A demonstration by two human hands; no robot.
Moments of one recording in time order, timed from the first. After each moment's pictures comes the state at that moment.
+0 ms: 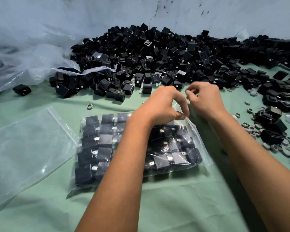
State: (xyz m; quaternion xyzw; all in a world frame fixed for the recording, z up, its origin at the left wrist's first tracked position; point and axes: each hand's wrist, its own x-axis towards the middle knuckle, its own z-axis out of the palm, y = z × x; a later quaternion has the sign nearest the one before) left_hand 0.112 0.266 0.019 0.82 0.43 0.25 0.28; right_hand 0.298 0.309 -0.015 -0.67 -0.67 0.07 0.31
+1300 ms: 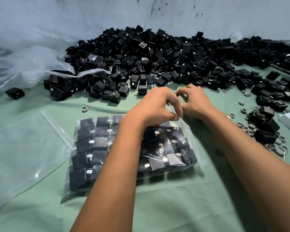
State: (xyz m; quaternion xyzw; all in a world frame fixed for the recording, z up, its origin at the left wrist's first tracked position) left_hand 0.109 0.266 0.021 0.82 0.43 0.25 0.28; right_hand 0.306 0.328 -0.027 -0.66 -0.72 0.11 0.20
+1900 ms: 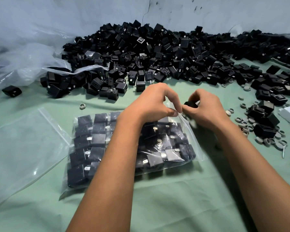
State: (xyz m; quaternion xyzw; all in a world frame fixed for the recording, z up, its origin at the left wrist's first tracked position) left_hand 0.110 0.266 0.019 0.82 0.43 0.25 0.29; right_hand 0.317 0.276 -0.032 -0.70 -0.65 0.12 0.28
